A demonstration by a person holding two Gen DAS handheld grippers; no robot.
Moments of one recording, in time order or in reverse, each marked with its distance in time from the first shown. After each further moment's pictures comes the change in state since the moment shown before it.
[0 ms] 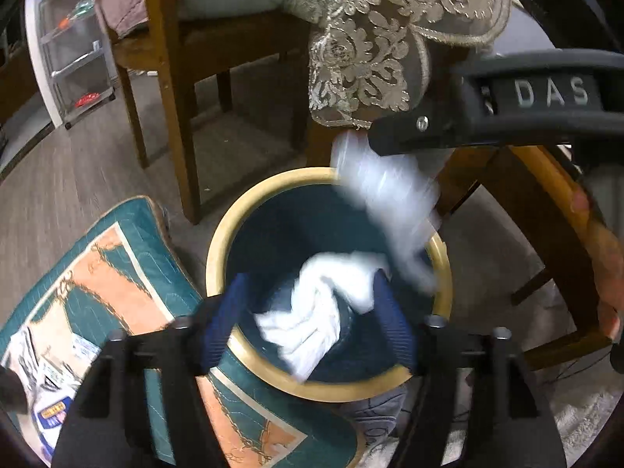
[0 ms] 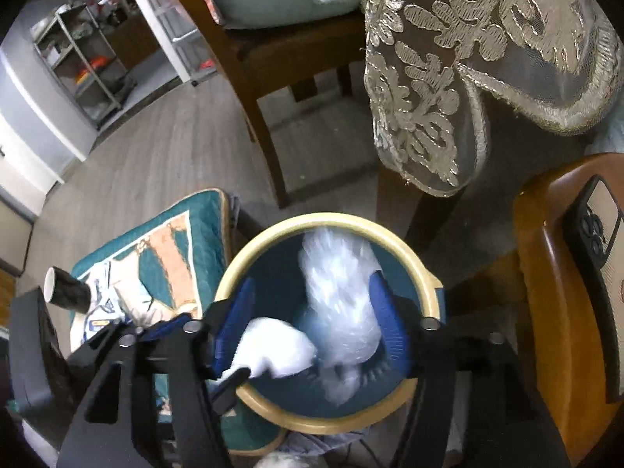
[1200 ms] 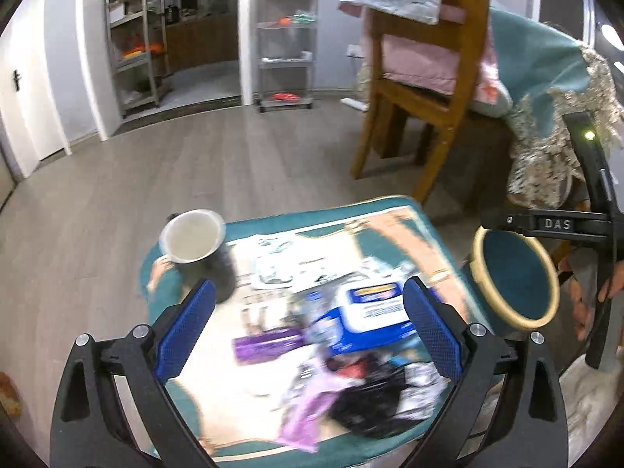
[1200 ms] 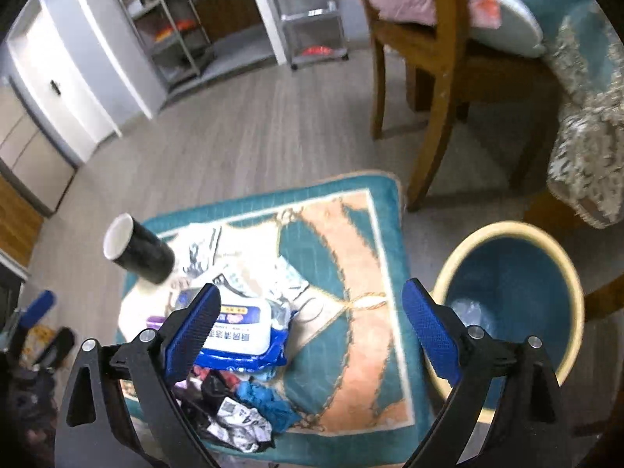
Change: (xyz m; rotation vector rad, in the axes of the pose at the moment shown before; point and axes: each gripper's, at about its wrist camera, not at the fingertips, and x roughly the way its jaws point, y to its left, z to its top) left arm -0.250 0.217 -0.161 -0.374 -0.189 0.452; right arm 0.037 0.239 -0.046 -0.223 0.004 0.141
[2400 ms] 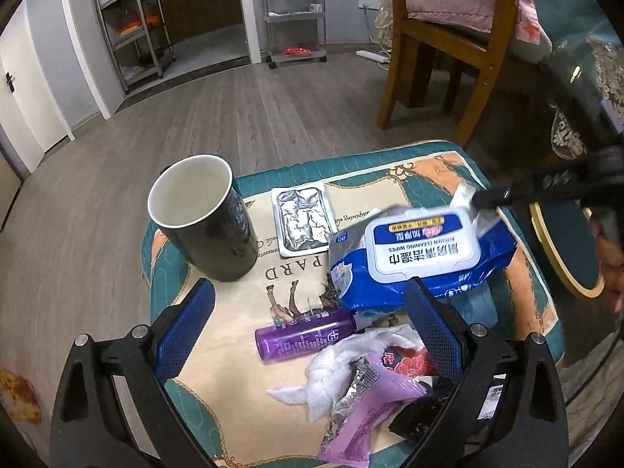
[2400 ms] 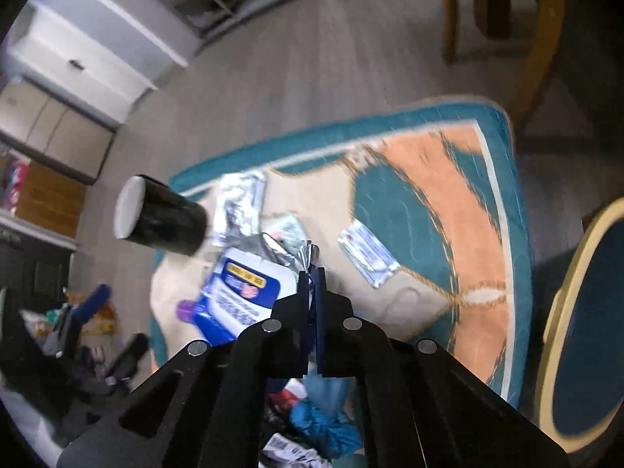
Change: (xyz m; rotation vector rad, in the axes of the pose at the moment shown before) left arm 0.084 0.015 -0.018 0.051 0.156 0.059; right arm 0.092 0.030 0.009 0.001 0.226 0.248
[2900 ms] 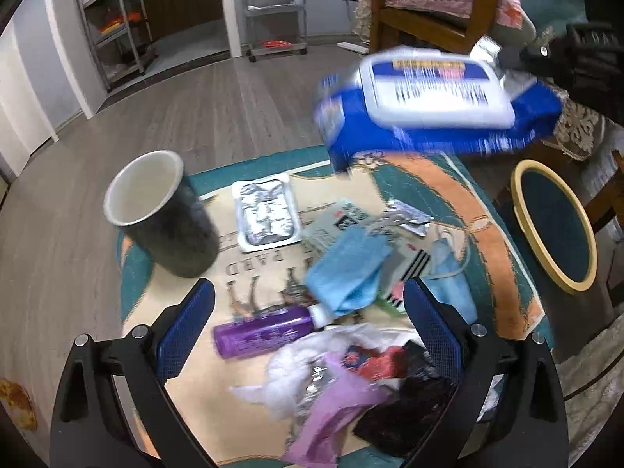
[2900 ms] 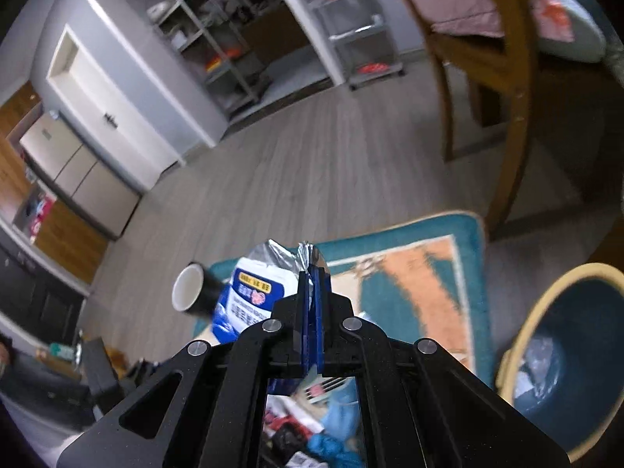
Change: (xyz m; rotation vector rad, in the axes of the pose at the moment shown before) left arm 0.012 -0.035 0.001 0.030 0.025 -0.060; right arm -0.100 -0.008 0.020 -0.003 -0.340 0.036
